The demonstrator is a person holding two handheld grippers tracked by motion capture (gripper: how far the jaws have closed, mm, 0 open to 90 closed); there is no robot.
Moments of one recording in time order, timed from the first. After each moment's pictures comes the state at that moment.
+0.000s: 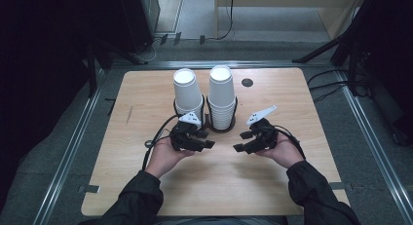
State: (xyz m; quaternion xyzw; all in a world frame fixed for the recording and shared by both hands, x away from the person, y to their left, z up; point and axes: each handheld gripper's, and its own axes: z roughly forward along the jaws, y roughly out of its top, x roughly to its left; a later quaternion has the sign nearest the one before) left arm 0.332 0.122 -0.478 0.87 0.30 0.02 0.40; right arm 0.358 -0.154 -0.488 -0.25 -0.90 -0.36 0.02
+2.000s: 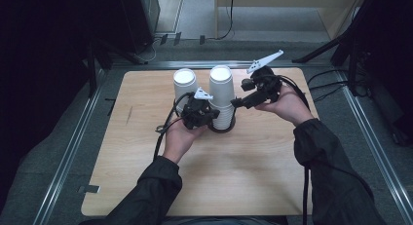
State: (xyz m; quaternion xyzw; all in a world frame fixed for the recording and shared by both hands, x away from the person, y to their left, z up) left arm 0.365 0.085 -0.429 0.82 0.39 0.12 0.40; right arm 0.423 -0.140 -0.360 -0.24 -0.89 -0.39 -0.04
